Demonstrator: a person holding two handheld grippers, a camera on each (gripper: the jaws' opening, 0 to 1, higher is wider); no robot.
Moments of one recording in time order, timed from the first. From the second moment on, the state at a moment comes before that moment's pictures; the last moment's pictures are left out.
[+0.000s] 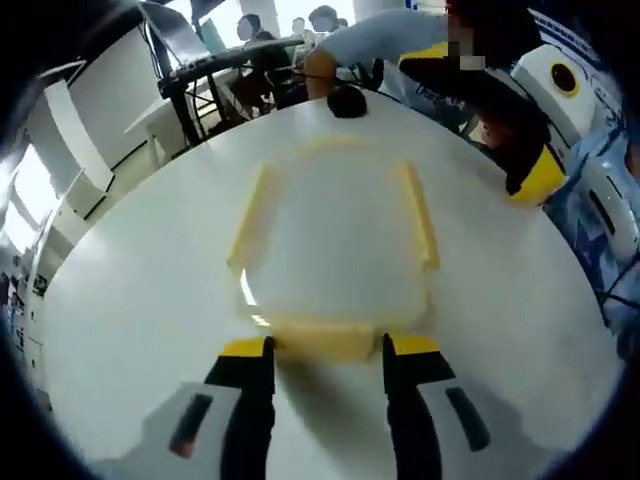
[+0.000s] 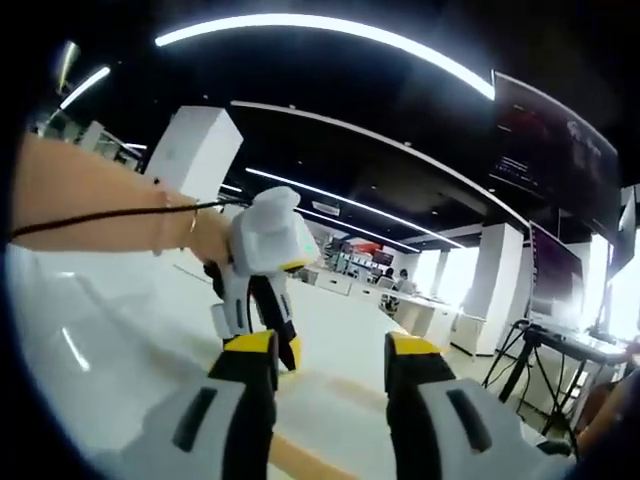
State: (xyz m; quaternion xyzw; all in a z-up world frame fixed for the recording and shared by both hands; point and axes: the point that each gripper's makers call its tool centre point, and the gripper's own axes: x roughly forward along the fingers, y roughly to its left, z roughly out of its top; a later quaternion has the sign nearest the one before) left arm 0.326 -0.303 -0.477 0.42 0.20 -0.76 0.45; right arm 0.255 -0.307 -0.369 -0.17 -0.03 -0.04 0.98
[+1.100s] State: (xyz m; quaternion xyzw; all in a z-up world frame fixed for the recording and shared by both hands) left arm 0.311 -0.260 -0.480 0.42 0.26 -0.70 0.52; right arm 0.258 -0.297 -0.321 -0.23 -0.02 0.03 0.97
